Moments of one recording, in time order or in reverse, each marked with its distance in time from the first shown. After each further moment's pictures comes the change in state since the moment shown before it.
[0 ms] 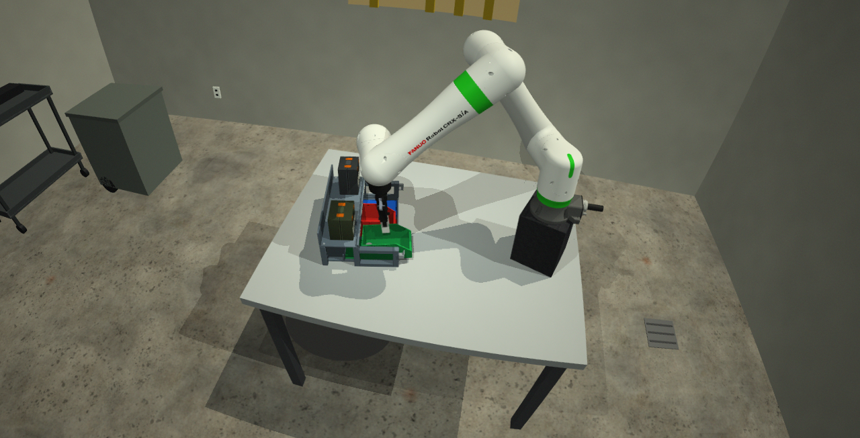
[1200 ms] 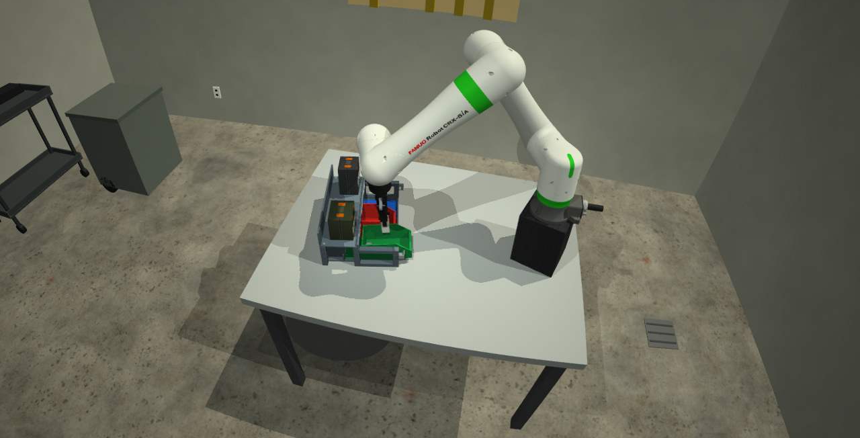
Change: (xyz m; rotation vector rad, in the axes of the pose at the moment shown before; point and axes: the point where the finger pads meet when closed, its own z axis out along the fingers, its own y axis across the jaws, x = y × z) arm 0.000 0.000 -0.001 0.000 0.000 0.000
